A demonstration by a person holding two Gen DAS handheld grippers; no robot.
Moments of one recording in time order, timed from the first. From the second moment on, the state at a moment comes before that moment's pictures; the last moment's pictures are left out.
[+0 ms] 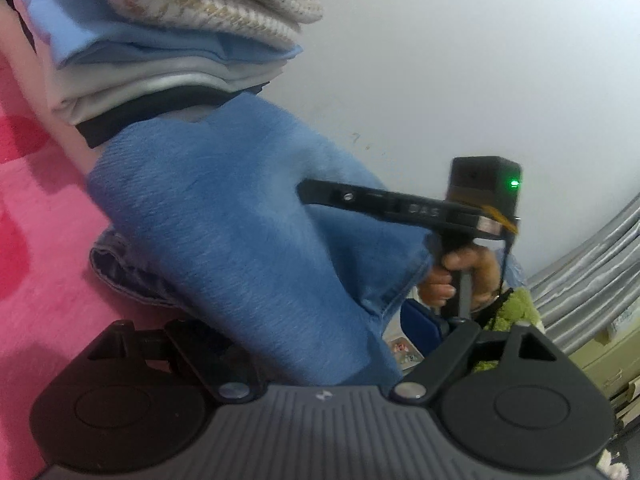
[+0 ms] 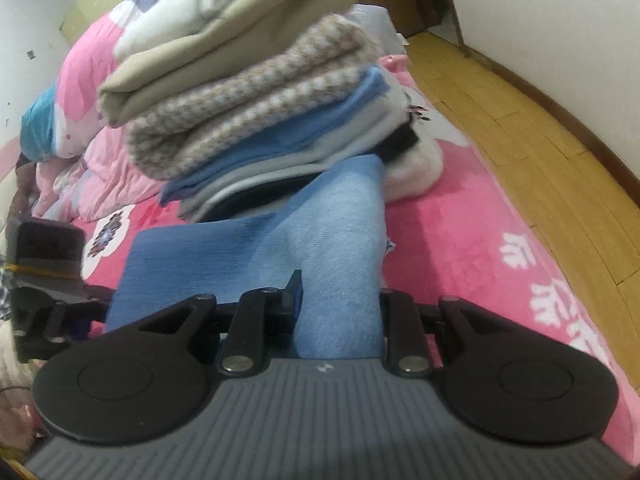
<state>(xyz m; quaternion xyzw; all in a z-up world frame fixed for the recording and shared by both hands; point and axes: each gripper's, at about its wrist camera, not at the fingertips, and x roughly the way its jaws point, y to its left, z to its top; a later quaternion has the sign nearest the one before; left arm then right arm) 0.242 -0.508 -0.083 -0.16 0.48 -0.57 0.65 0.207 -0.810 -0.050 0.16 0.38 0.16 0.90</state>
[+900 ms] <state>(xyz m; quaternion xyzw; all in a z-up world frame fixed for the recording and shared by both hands) 0.208 -0.489 -0.050 0.01 0.28 -0.51 0.82 0.154 -0.712 0.004 0.10 0.31 -0.08 0.94</state>
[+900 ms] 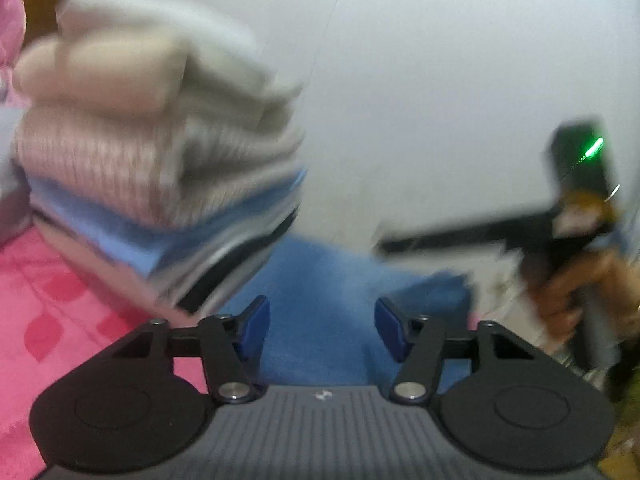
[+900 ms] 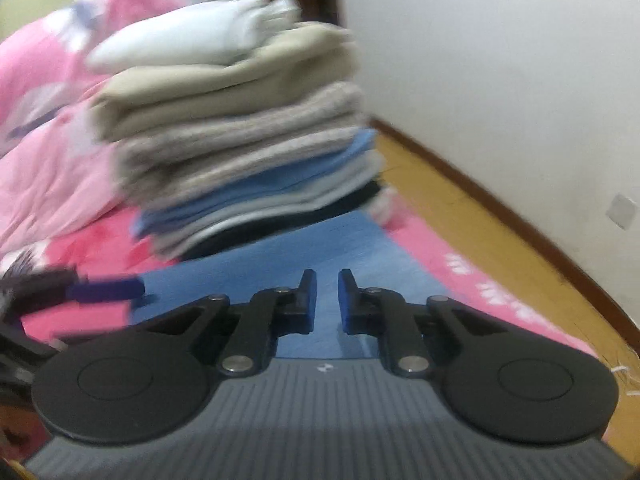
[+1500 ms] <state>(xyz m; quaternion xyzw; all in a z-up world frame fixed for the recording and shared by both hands) 0.207 -0.482 -0.056 0.04 0.25 -0.50 0.83 0.091 -0.774 0.001 0.16 0.27 -0.10 0.94</state>
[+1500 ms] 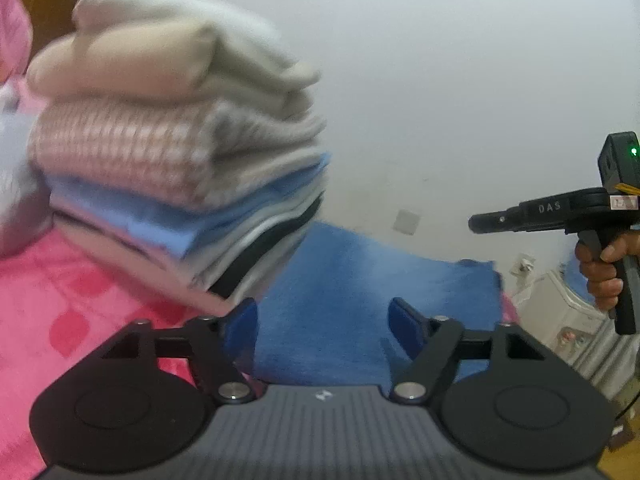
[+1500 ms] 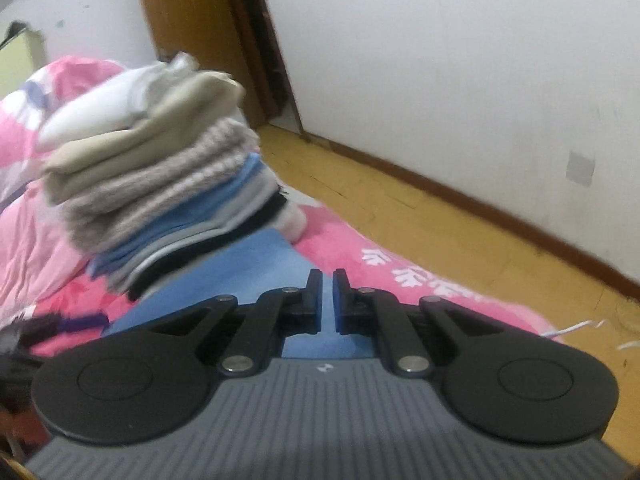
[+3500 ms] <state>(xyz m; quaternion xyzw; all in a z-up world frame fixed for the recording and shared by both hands) 0.219 -0.481 -0.072 0.07 0.30 -0.47 0.82 0.022 -0.675 -0.027 0.17 0.22 -0.08 0.96</state>
